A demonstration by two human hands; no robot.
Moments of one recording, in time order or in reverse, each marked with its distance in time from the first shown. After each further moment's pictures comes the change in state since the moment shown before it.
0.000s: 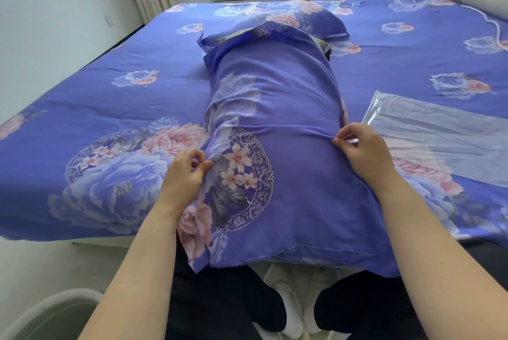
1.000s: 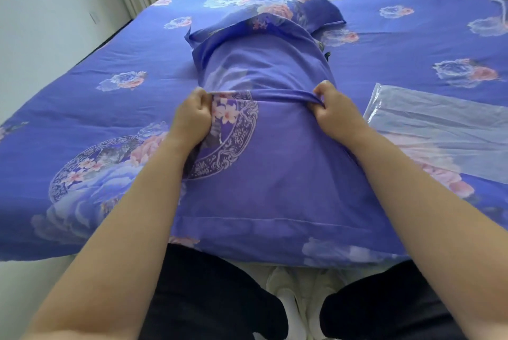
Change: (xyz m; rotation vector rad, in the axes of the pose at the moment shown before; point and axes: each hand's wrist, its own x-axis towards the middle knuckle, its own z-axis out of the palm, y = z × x) left_hand 0.120 0.073 0.013 0.052 -0.030 0.025; right_hand 0.086 -0.034 0.028 -0.094 -0.153 -0.013
